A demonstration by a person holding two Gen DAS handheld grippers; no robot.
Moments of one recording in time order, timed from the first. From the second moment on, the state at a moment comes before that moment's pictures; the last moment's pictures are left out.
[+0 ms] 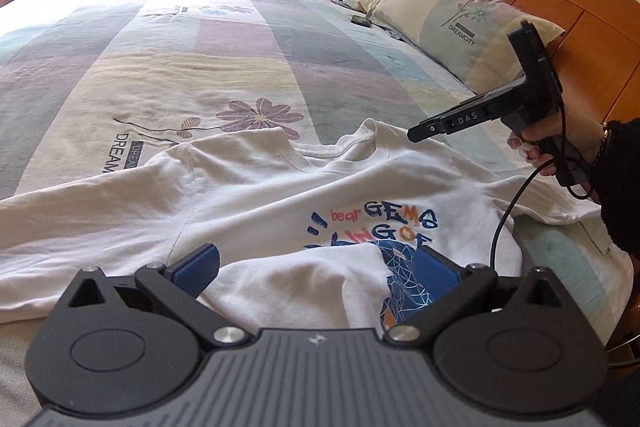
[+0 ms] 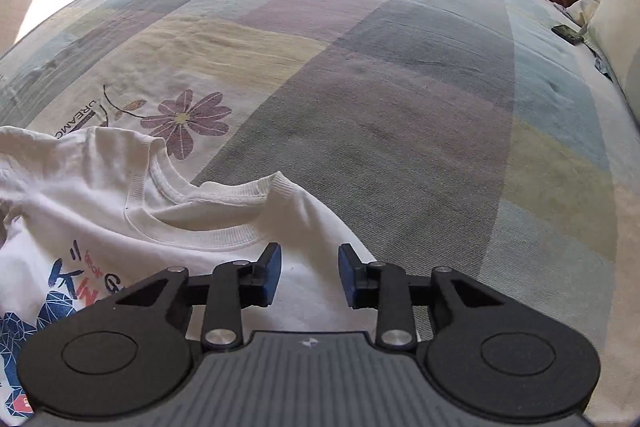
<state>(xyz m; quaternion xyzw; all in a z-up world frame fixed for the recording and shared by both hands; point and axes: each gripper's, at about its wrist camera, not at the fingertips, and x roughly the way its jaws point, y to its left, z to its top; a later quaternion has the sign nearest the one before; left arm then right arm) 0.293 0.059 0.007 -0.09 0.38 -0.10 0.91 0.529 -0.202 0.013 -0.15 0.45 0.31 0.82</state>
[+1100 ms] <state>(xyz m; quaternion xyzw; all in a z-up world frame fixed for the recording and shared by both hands) 0.256 0.185 -0.027 -0.10 0.41 -0.09 0.90 0.518 0.037 -0.006 -0.37 0.39 0.39 0.75</state>
